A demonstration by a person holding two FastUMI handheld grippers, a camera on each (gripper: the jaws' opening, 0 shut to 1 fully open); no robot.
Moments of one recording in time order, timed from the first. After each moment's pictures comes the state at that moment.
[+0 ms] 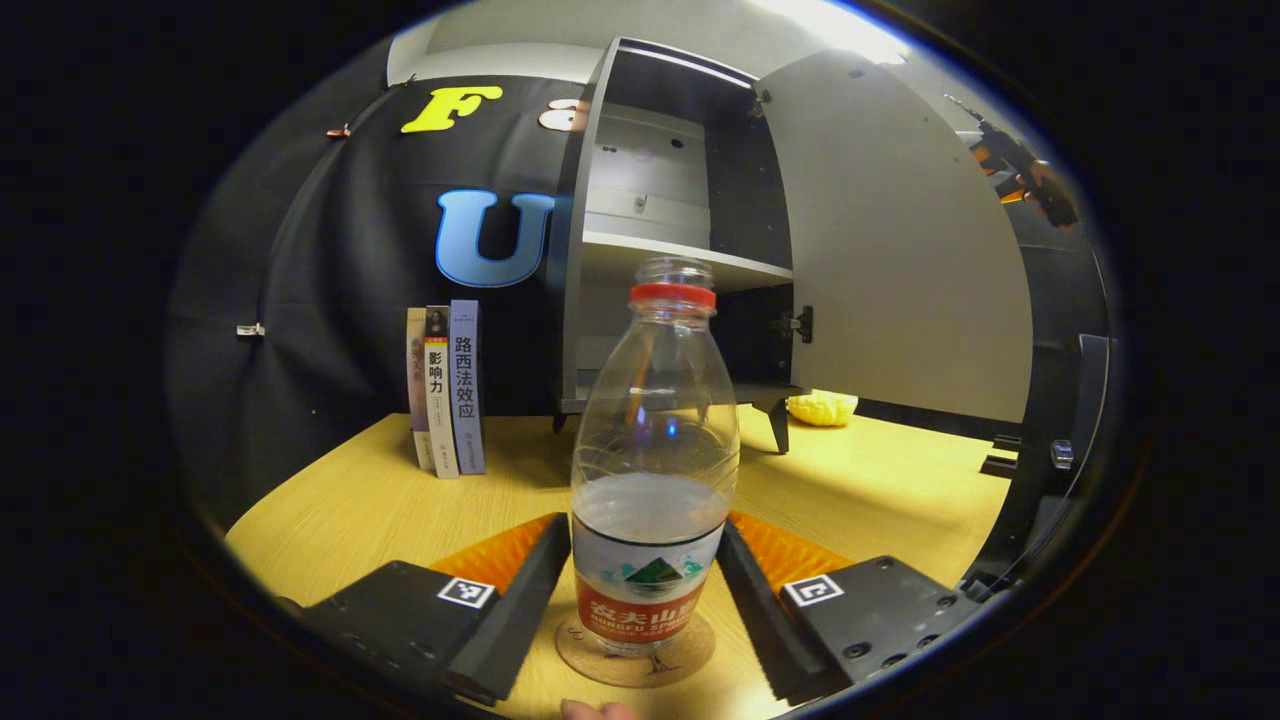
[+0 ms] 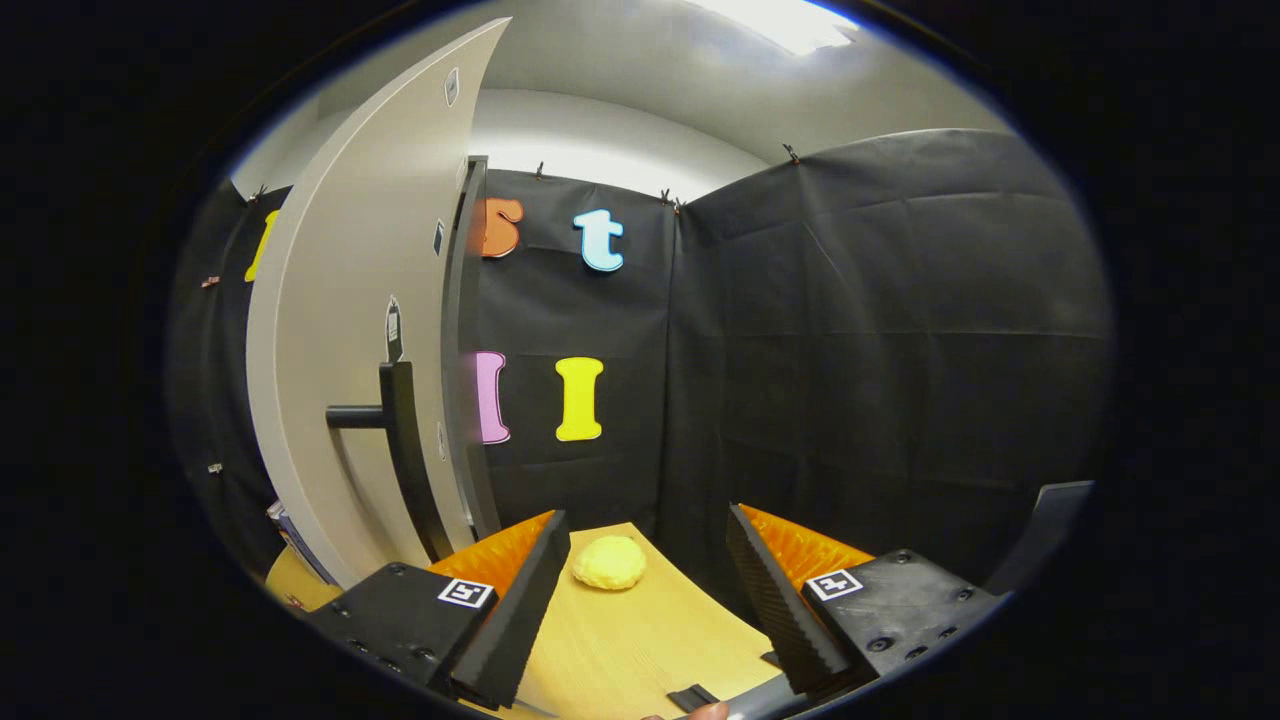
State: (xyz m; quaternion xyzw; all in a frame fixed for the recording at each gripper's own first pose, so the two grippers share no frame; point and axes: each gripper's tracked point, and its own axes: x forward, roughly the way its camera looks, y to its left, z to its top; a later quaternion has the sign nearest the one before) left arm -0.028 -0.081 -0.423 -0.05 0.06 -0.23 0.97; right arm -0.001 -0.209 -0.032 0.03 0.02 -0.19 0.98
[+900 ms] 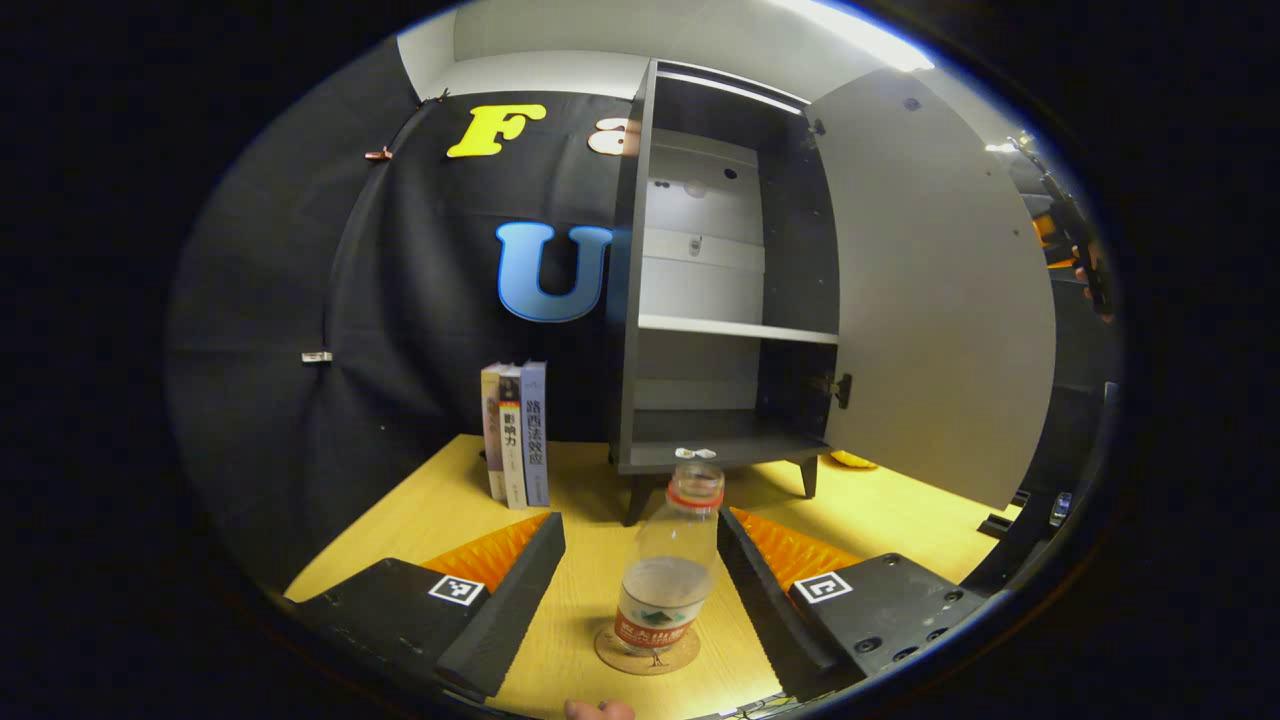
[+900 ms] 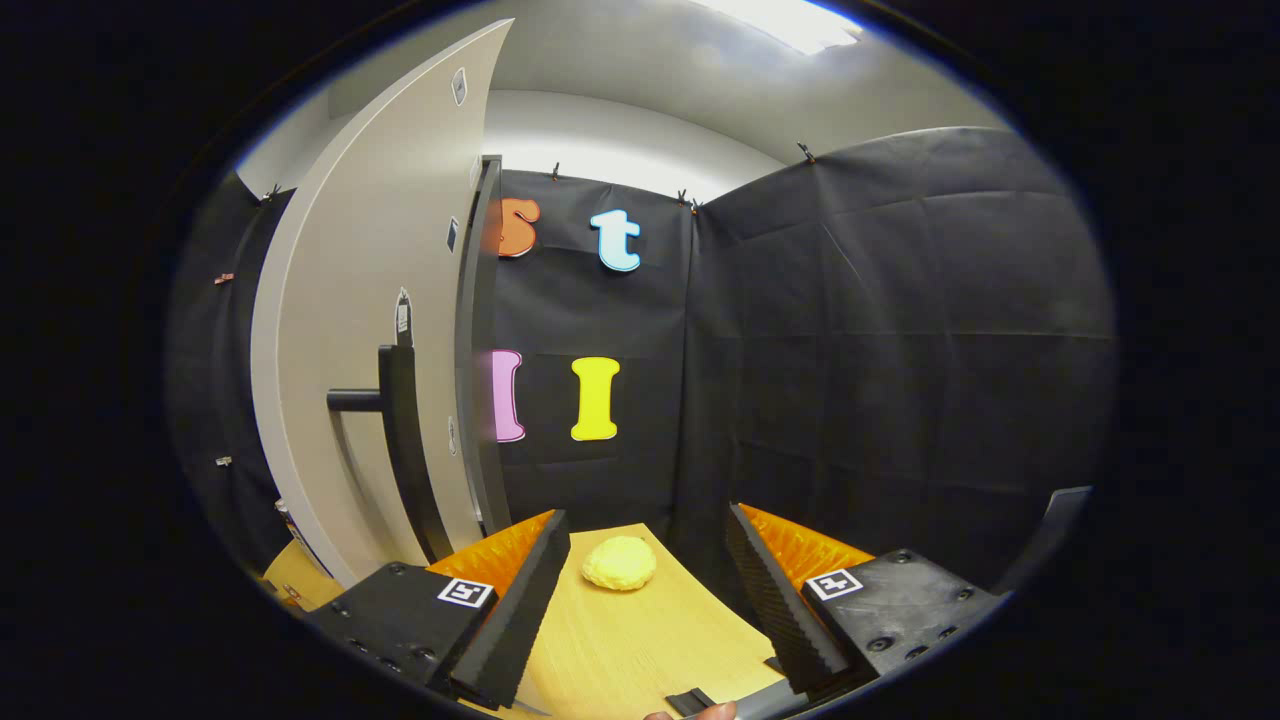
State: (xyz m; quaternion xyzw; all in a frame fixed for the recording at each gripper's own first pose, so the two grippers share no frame) left arm -0.051 -0.032 -0.290 -0.04 0.06 -0.12 0.99; right arm 0.006 -0.205 -0.033 0.02 0.02 -0.15 0.99
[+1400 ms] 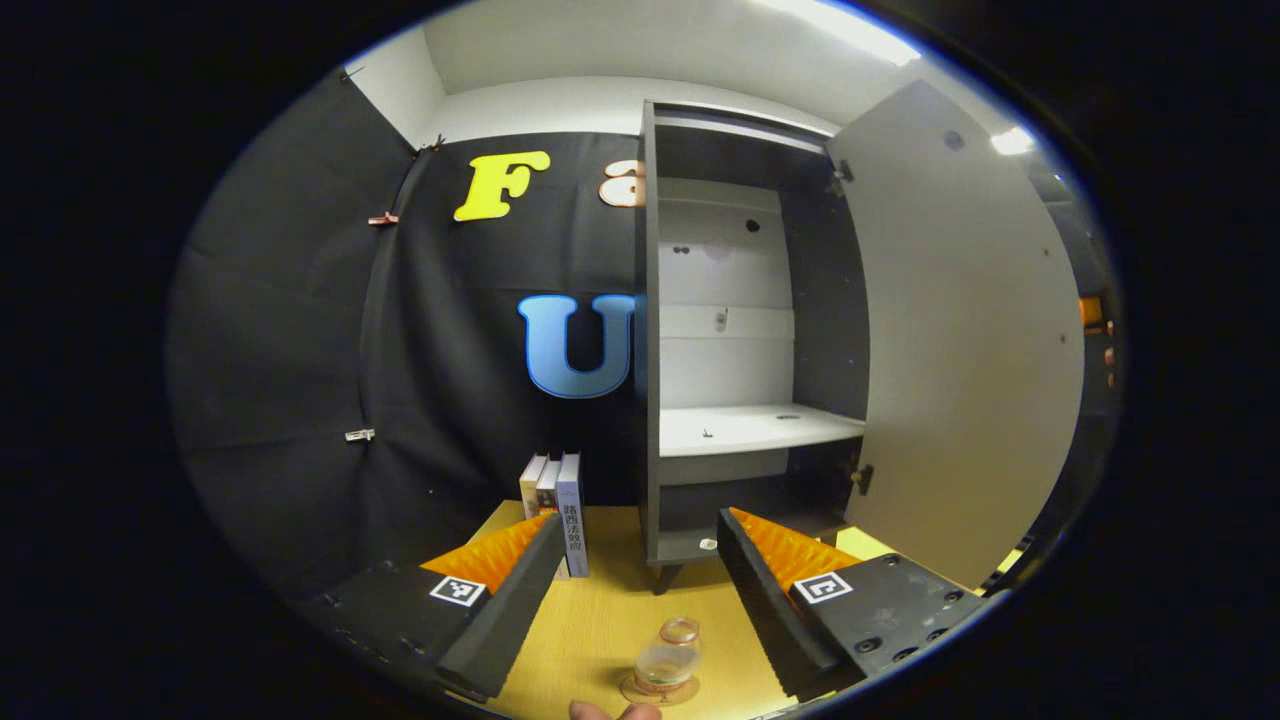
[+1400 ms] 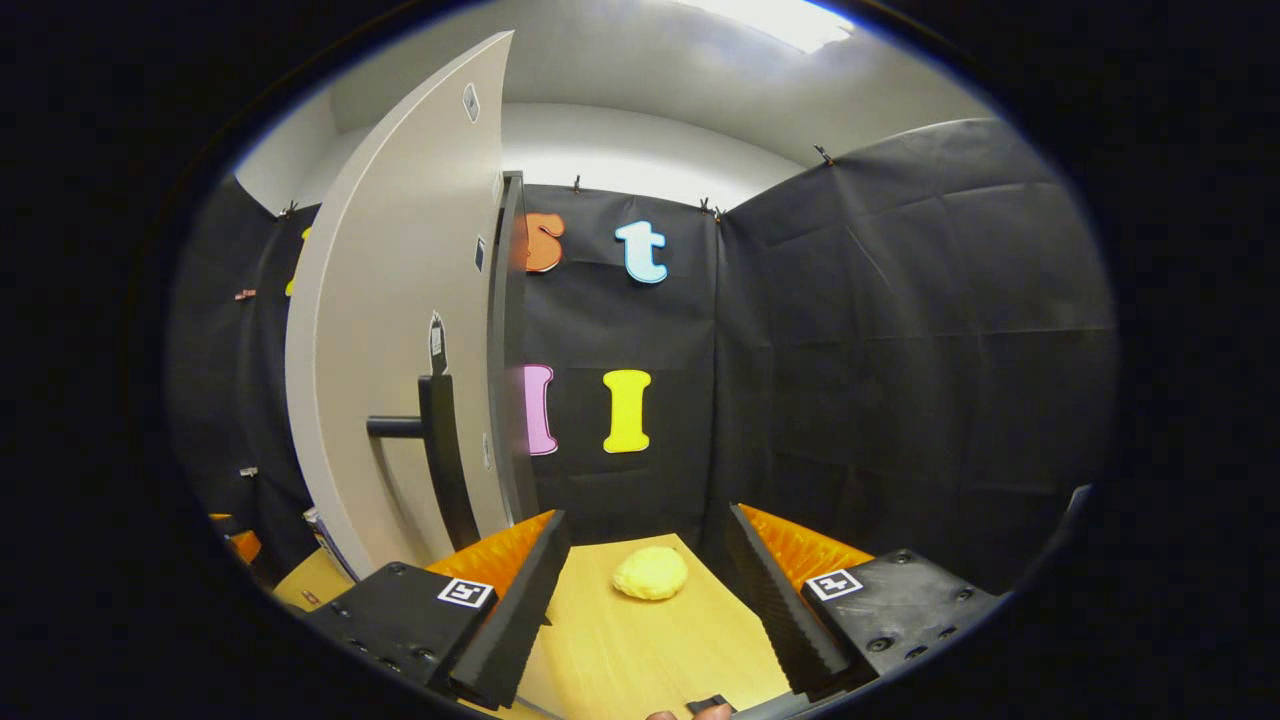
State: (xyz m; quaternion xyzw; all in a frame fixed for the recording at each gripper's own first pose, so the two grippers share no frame) left arm -0.032 -0.019 -0.141 -0.05 0.05 -0.05 1.00; right arm 0.008 -0.188 -0.022 0.05 0.00 -0.10 0.99
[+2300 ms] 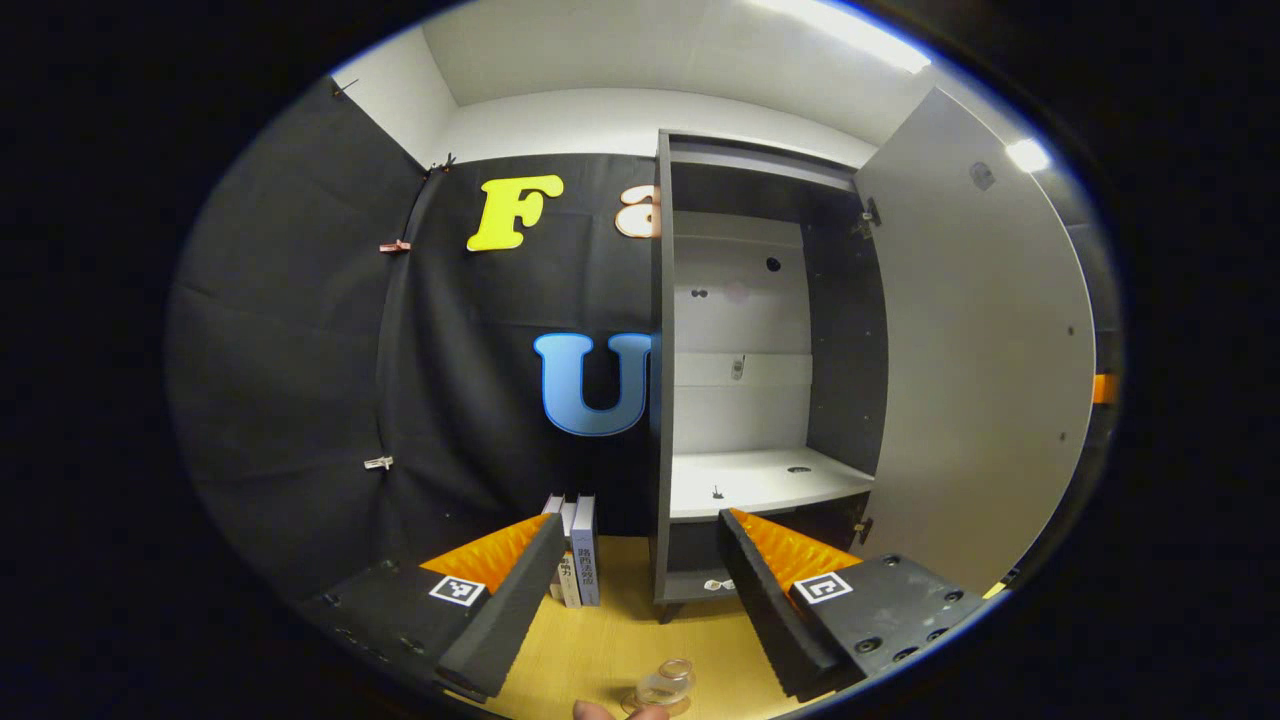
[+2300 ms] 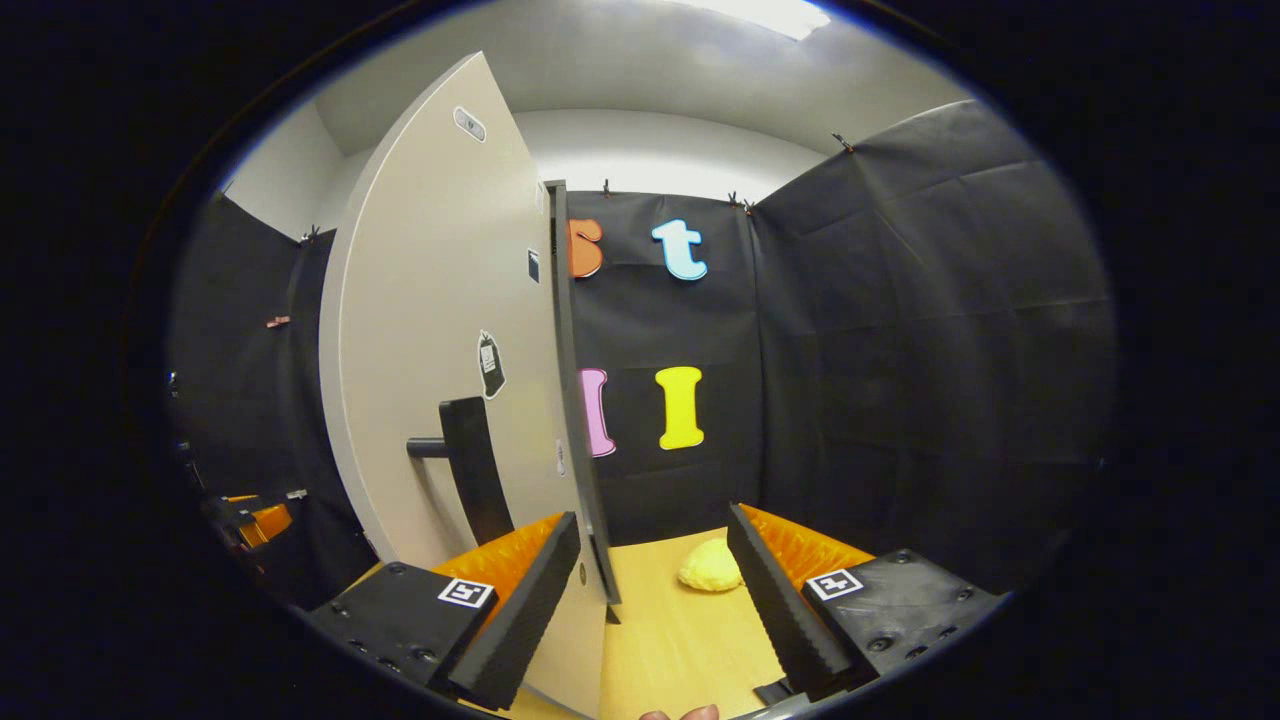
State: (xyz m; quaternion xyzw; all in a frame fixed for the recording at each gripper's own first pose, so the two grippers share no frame) left arm -0.023 -0.015 -0.066 -0.04 0.02 -0.04 1.00; right arm -0.003 -0.104 -0.020 0.09 0.01 -0.03 1.00
